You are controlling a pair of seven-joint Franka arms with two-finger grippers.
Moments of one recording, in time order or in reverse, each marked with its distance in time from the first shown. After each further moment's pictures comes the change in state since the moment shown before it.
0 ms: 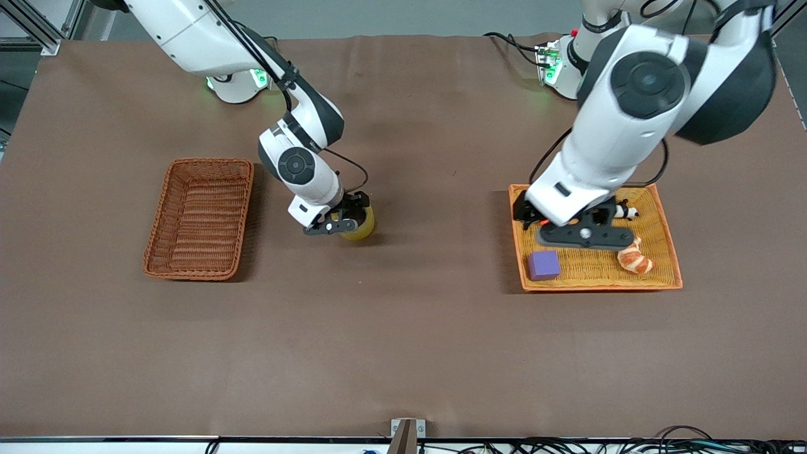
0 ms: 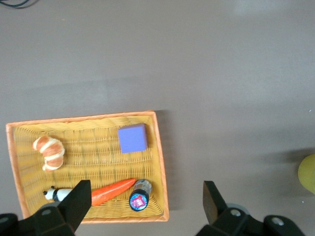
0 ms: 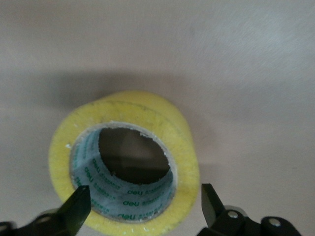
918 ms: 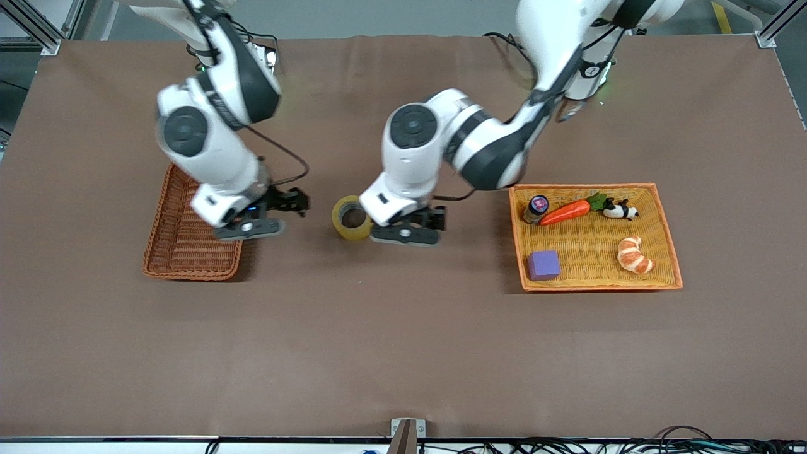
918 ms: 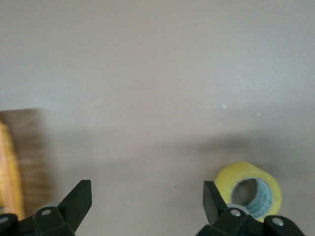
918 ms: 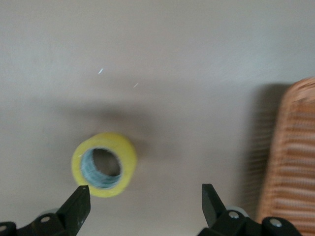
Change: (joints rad) left arm -0.308 0.344 -0.001 0.160 0.027 0.220 -0.309; right arm -0.099 -0.293 -0.047 0.108 0.058 -0.325 -0.136
